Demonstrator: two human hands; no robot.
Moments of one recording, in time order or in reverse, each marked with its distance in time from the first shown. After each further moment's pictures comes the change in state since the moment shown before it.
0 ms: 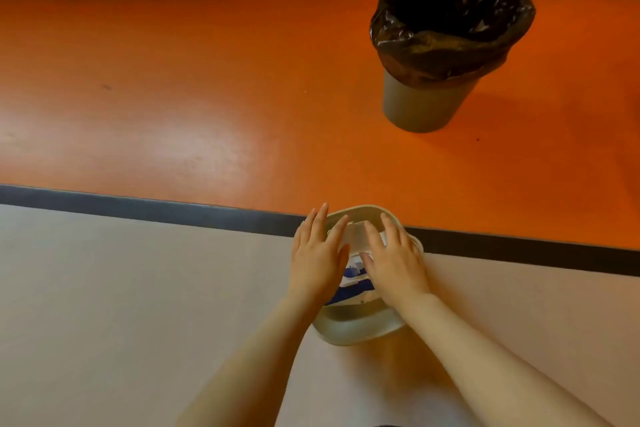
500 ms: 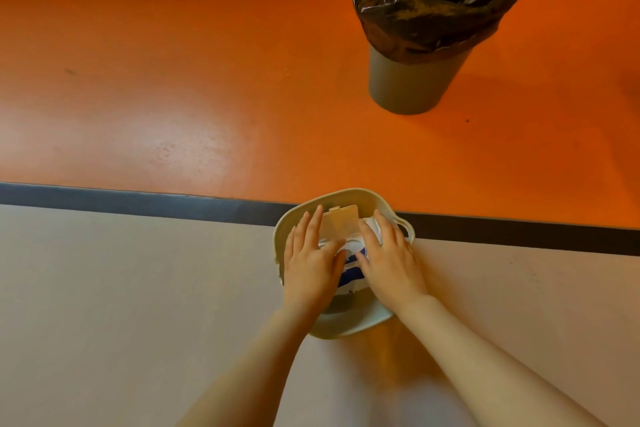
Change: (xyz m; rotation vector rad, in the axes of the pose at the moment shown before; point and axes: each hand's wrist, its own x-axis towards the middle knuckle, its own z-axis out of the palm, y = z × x) left_hand -0.023 0.003 0.040 -0.016 0.068 0.023; right_hand -0.004 0.023 0.047 0.015 0.141 -0.008
